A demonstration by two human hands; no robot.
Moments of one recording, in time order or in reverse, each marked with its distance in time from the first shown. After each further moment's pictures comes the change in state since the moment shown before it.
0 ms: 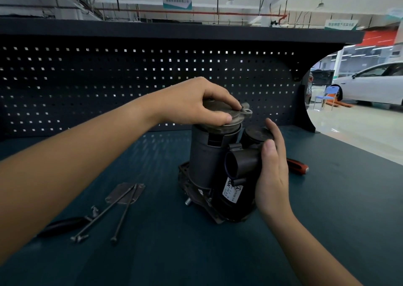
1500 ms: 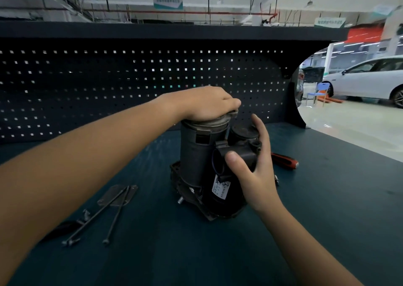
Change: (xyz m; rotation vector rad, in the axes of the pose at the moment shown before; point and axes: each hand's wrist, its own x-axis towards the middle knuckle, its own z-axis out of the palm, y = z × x) left_hand 0.048 0.009 0.025 0.255 -0.133 -0.234; right_hand 0.000 0.000 -0.010 -0.069 -0.202 -0.079
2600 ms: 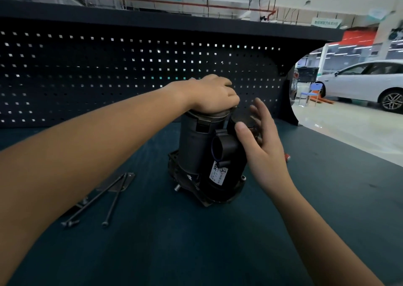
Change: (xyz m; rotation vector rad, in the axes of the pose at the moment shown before) left_hand 0.002 0.002 0.004 0.275 -0.039 -0.034; right_hand 0.010 -0.016 -0.013 -0.253 0.044 0.078
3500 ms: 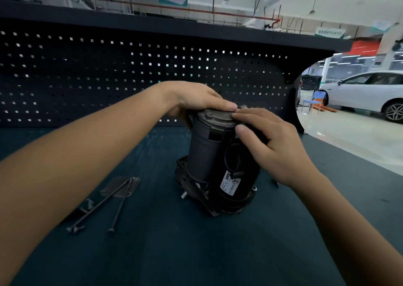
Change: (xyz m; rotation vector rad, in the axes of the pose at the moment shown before) left_hand -0.020 -0.043 0.005 -0.900 -0.112 -0.089; right_hand 0.023 -0.036 -0.004 -0.481 -0.178 -0.292
